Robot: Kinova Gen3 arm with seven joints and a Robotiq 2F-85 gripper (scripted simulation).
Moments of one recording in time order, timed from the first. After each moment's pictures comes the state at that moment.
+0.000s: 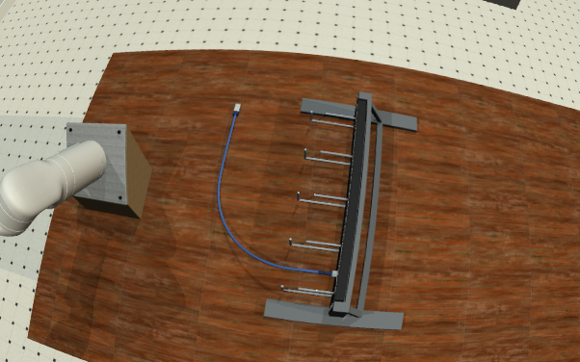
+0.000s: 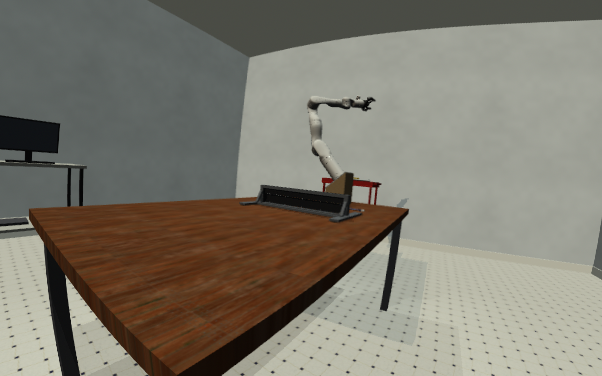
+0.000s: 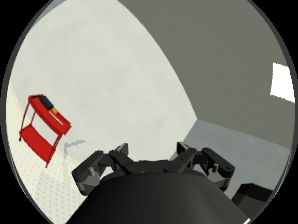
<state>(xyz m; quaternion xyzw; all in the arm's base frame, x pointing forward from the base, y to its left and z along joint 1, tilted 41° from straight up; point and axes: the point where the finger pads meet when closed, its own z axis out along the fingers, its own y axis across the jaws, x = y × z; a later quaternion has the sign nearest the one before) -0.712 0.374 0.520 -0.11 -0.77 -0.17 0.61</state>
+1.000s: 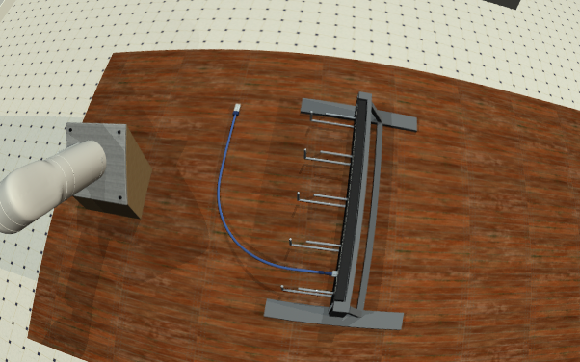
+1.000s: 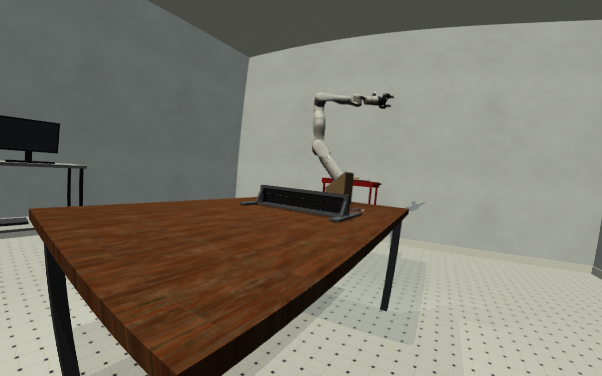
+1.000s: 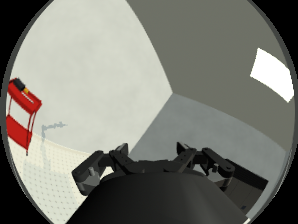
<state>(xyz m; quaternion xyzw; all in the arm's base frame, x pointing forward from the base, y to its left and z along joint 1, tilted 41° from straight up) -0.604 0.534 0.375 -0.21 -0.82 -0.23 0.48</state>
